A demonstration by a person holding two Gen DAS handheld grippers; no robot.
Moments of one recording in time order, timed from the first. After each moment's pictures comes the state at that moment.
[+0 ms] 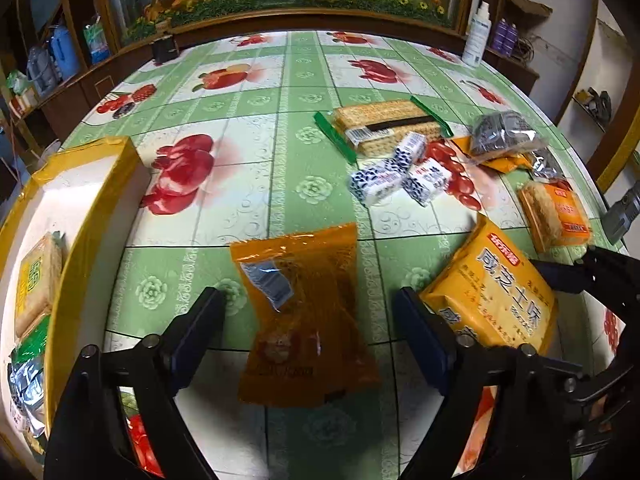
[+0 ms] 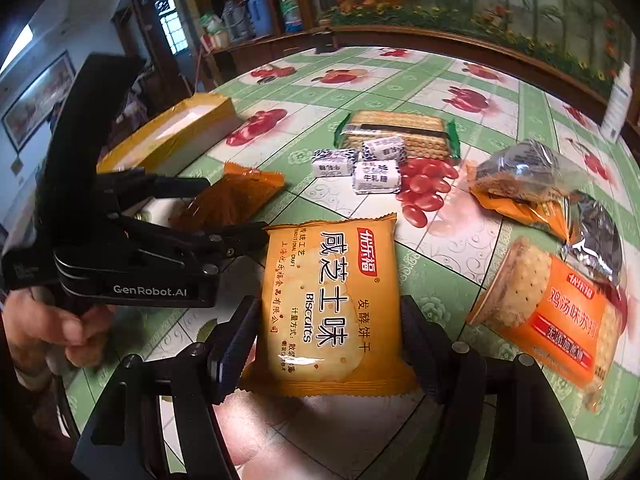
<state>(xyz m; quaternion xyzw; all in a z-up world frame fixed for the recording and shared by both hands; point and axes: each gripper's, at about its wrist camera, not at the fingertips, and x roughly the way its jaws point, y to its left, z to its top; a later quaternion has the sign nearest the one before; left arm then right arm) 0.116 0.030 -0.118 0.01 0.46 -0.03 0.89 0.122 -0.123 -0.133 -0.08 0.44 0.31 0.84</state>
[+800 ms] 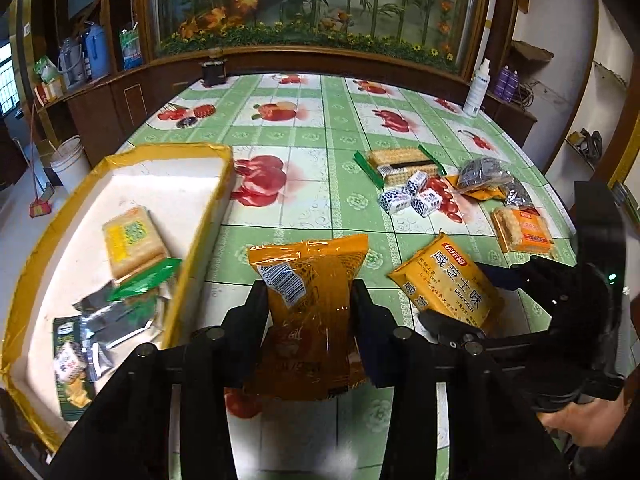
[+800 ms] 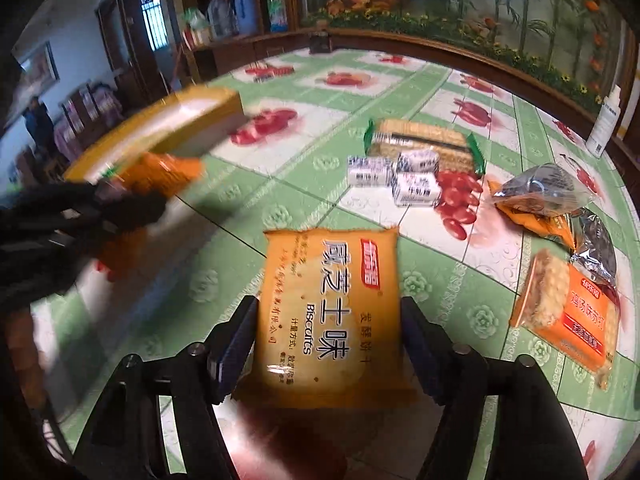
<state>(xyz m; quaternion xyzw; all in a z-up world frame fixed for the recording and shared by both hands) 0.046 0.082 -0.069 -0.03 0.41 -0.02 0.91 0.102 -0.067 -0.137 -0.13 0.43 0.25 0.86</state>
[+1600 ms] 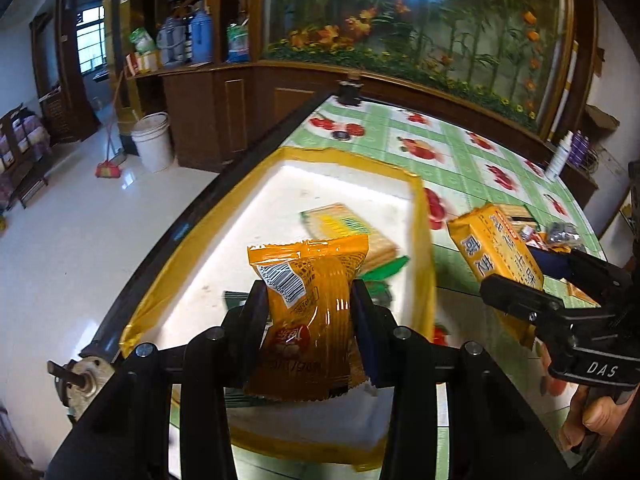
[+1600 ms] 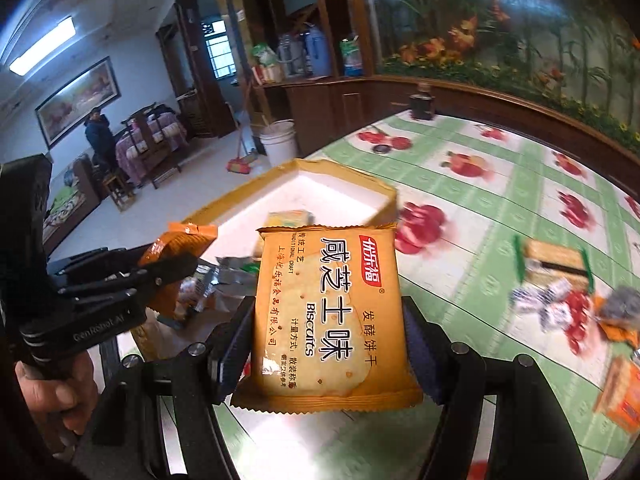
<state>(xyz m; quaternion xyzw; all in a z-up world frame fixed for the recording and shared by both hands) -0.006 0.216 -0.061 -0.09 0.37 0.12 0.92 0.082 0.053 -0.073 -0.08 0.36 0.38 0.85</state>
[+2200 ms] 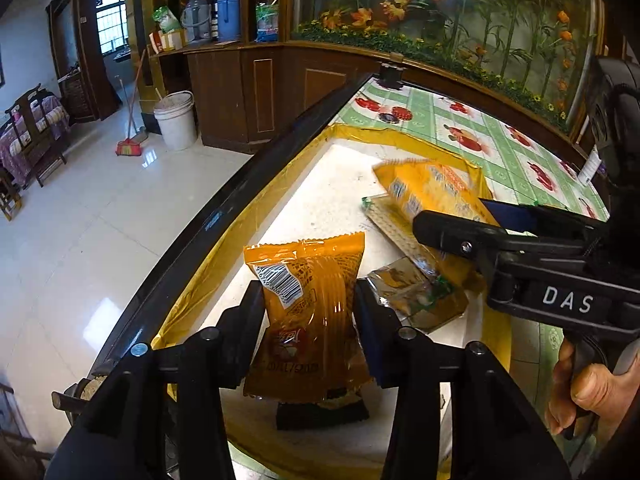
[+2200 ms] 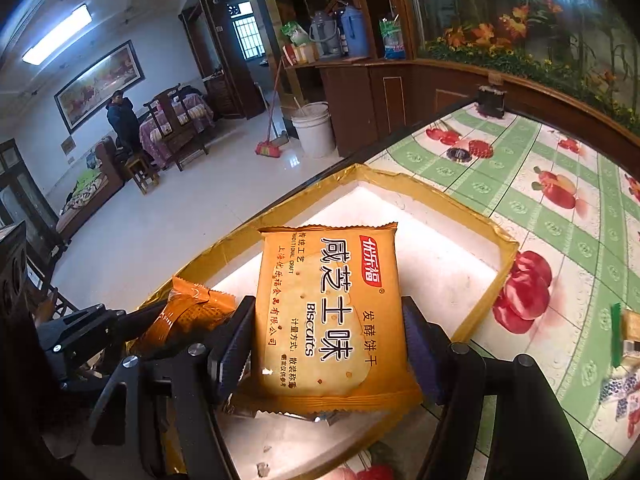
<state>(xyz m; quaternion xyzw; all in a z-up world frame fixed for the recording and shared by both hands) 0.006 0.249 -0.083 -0.10 0.40 0.17 0.90 0.129 0.161 -0.098 -0.09 0.39 0.42 0.81</state>
